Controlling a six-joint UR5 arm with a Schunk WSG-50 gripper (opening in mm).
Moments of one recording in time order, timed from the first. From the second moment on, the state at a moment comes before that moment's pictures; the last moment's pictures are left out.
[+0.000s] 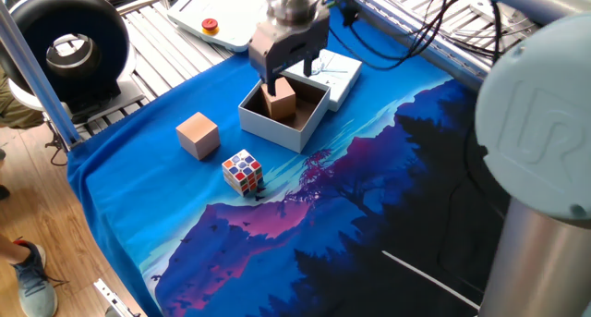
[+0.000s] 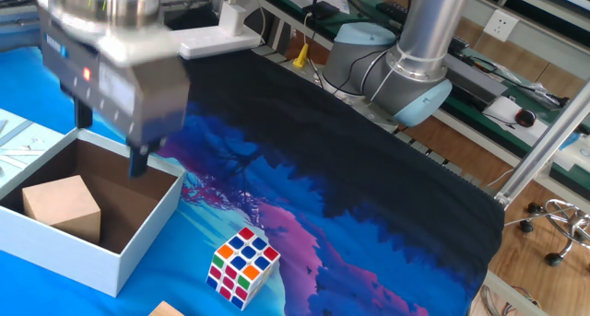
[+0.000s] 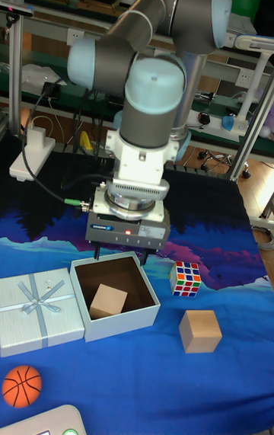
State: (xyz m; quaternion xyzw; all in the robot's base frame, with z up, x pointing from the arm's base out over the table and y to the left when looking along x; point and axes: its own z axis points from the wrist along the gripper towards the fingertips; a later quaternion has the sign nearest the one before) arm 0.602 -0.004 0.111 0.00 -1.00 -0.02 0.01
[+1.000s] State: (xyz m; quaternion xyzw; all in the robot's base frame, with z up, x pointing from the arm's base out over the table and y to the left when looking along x) arm 0.611 -0.017 0.153 0.02 -1.00 -0.04 -0.01
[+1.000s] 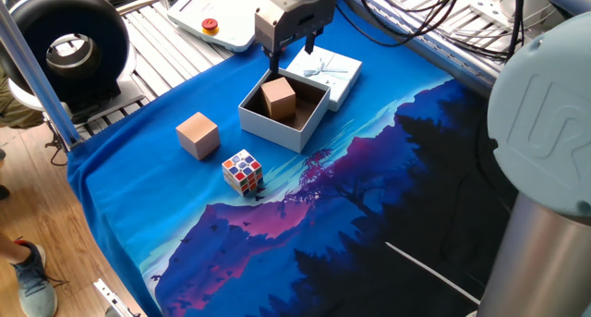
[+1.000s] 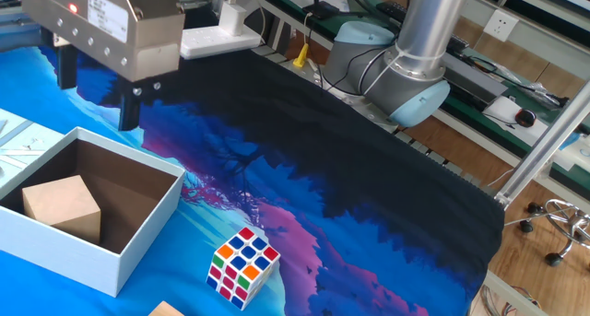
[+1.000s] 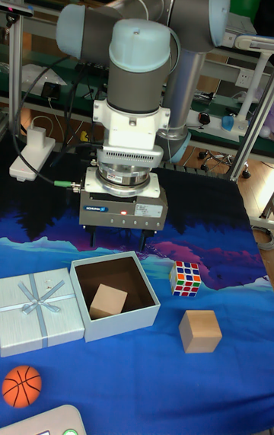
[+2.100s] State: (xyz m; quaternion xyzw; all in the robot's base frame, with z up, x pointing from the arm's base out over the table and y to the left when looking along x) arm 0.595 0.002 0.158 0.05 -1.00 -0.08 0.02
